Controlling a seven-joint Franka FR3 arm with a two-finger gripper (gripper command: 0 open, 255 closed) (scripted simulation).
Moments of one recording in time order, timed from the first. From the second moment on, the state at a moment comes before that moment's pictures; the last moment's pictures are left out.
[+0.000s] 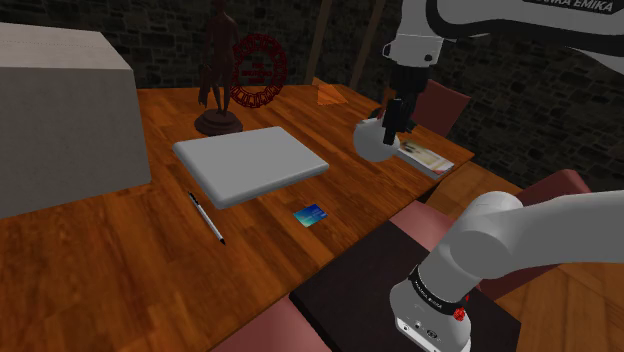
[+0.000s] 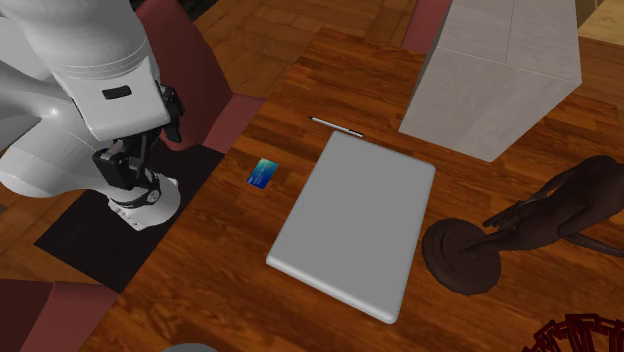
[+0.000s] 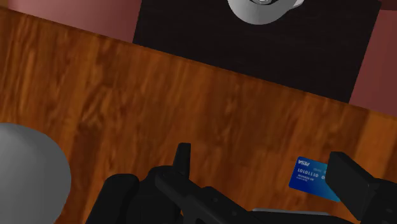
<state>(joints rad) 0.02 -0.77 0.06 -2.39 -0.04 1.44 -0.14</state>
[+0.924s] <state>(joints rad) 0.07 -0.56 0.35 -2.36 0.09 1.64 0.22</state>
